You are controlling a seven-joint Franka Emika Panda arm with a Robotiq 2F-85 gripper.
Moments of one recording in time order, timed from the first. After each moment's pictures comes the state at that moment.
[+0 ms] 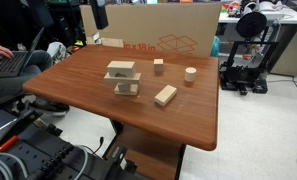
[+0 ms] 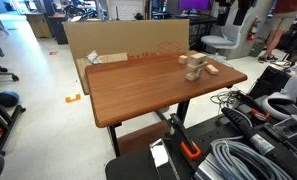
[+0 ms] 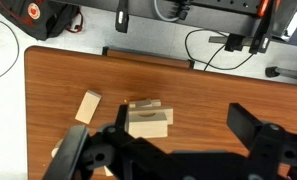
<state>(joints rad) 0.03 -0.19 -0.15 -2.53 -0.01 2.30 -0.33</state>
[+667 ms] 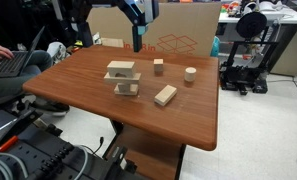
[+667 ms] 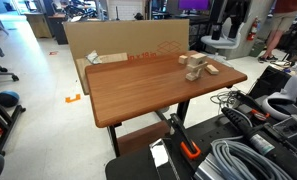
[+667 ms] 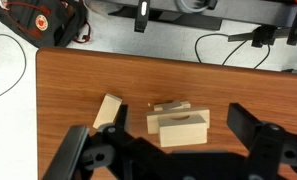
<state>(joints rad) -0.03 0.02 -0.14 -2.40 -0.01 2.32 -0.34</state>
